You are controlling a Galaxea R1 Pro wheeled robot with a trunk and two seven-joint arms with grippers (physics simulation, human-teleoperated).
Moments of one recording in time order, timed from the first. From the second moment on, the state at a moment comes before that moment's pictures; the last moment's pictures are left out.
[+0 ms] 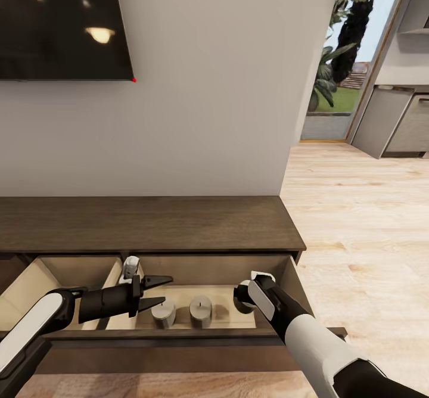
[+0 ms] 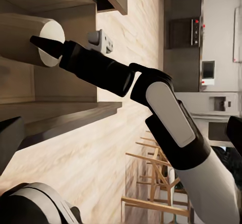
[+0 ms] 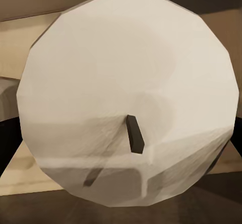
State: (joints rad) left arm -0.34 0.45 -0.25 -1.55 1.82 1.00 0.12; right arm -0.79 0.13 0.36 -0.48 -0.63 0.56 -0.41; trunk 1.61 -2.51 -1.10
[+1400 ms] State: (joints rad) left arm -0.34 0.45 -0.25 -1.55 1.83 1.00 0.12; right arm -0.79 0.13 0.45 -0.41 -0.61 0.32 -0.31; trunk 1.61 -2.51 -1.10
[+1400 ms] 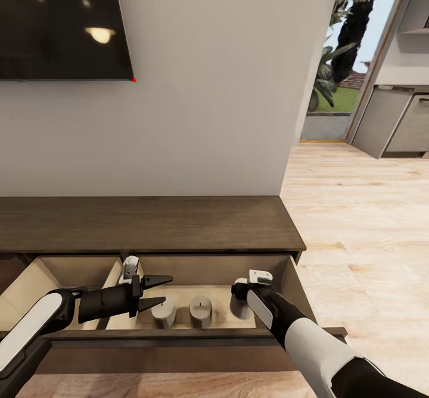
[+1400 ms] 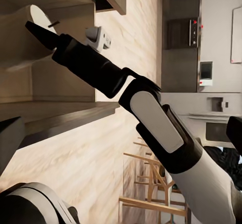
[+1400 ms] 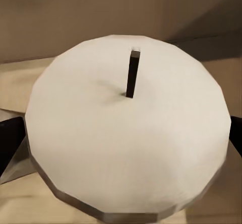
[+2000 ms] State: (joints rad) left arm -0.34 0.45 -0.25 -1.55 1.83 1.00 0.12; right arm -0.79 0.13 0.45 -0.37 -0.60 0.19 -0.31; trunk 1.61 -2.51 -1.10
